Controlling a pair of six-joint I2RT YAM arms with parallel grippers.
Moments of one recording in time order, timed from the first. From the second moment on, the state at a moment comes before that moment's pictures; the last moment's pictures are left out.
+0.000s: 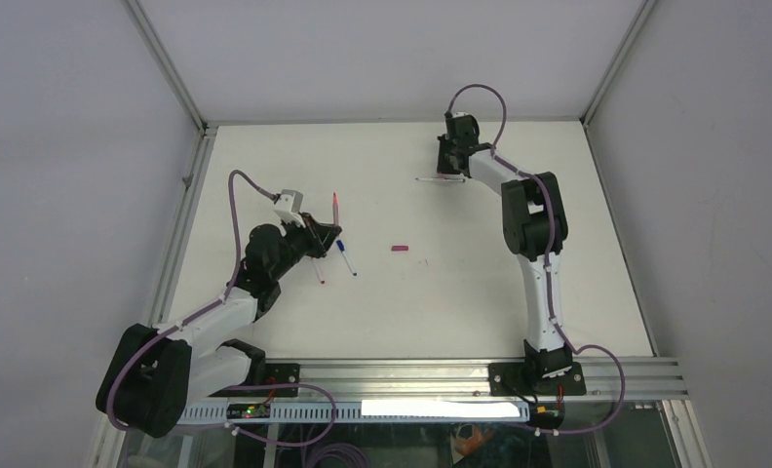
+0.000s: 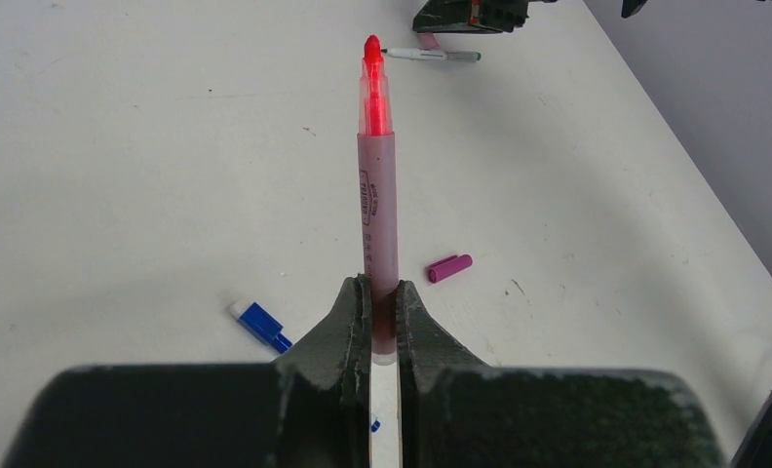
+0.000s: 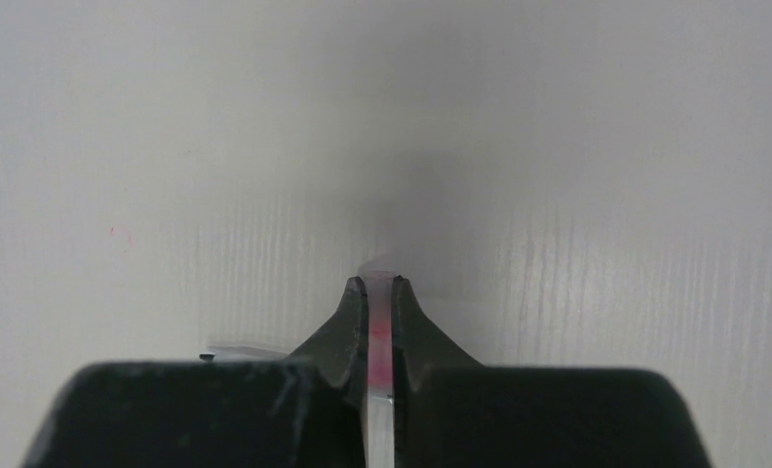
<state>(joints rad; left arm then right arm) -0.38 1.10 0.34 0.58 0.14 -0.45 0.31 2.33 1.80 -0.26 0.04 0.26</state>
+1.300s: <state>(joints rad) -0.51 1.33 0.39 0.71 0.31 -0.46 0.49 1.76 1.09 0.48 -0.24 0.50</state>
